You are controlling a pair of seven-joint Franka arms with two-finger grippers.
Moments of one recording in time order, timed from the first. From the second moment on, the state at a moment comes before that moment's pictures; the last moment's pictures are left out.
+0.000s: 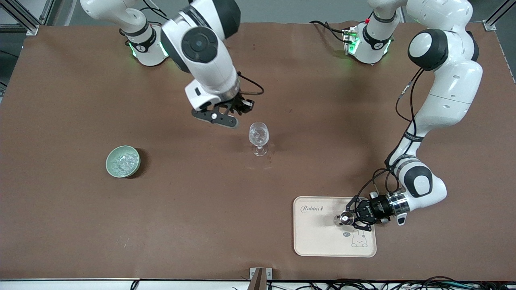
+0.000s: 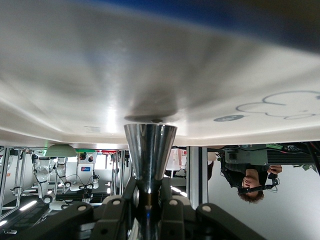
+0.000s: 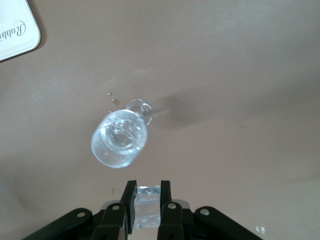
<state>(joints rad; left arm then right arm) 0.22 1.18 -0.41 -1.19 -1.20 2.20 -0.92 0.74 0.42 -0.03 -1.38 0.17 1.78 0.99</state>
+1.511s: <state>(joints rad) 0.28 0.92 -0.40 -1.15 -0.19 1.97 -0.82 0.79 0.59 -0.04 -1.29 0.15 1.88 1.01</state>
